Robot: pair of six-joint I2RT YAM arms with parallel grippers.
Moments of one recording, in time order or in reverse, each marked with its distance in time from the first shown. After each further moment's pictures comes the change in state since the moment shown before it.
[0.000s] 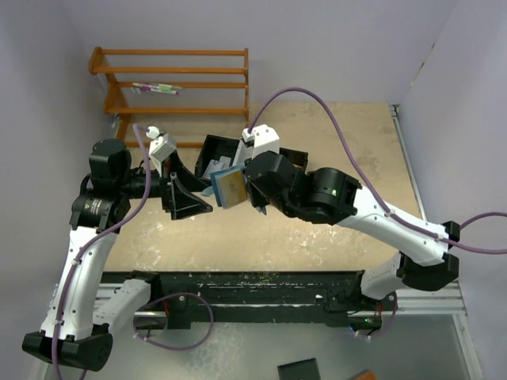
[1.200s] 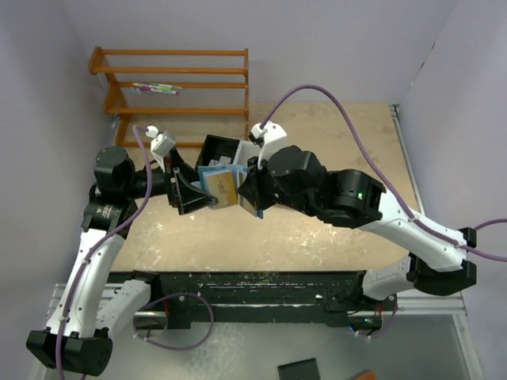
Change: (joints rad) left arm 0.000 -0.051 -0.178 0.328 -0.105 -0.223; right arm 0.001 -0.063 0.024 0.065 -0.165 -0.015
